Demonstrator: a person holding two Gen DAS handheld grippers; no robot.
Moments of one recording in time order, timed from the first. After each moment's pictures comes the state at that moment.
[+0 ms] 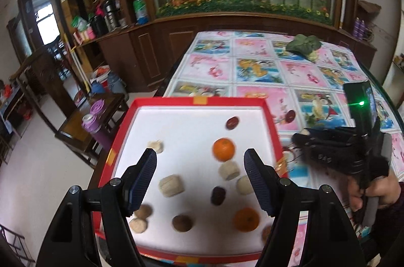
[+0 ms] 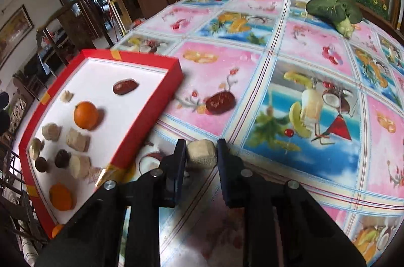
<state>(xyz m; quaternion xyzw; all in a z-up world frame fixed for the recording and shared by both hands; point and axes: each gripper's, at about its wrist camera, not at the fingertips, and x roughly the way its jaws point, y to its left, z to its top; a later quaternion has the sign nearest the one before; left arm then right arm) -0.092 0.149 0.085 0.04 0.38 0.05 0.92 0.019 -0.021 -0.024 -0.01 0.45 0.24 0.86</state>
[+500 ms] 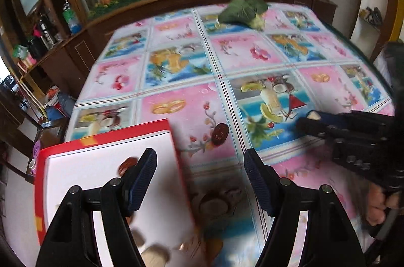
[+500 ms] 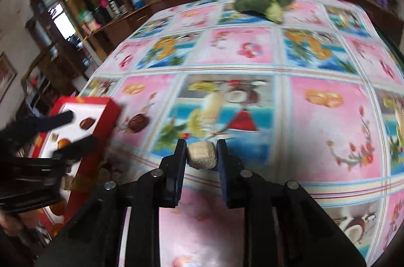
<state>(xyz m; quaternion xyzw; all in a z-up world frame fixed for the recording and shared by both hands) 0.015 0.043 0.029 0.11 0.45 -0.08 0.88 0.029 -0.131 -0.011 0.09 0.44 0.16 0.88</state>
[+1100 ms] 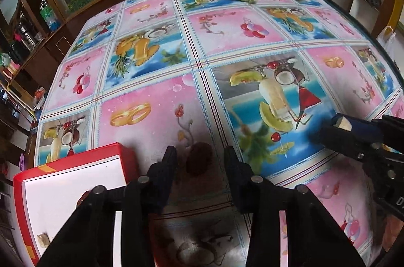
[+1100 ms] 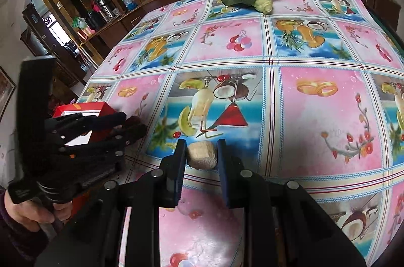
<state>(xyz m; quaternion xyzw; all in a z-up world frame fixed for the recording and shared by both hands) 0.057 0.014 -0.008 0.13 0.49 -0.11 0.86 0.032 -0.140 -0.013 0.12 0.46 0.16 0.87</state>
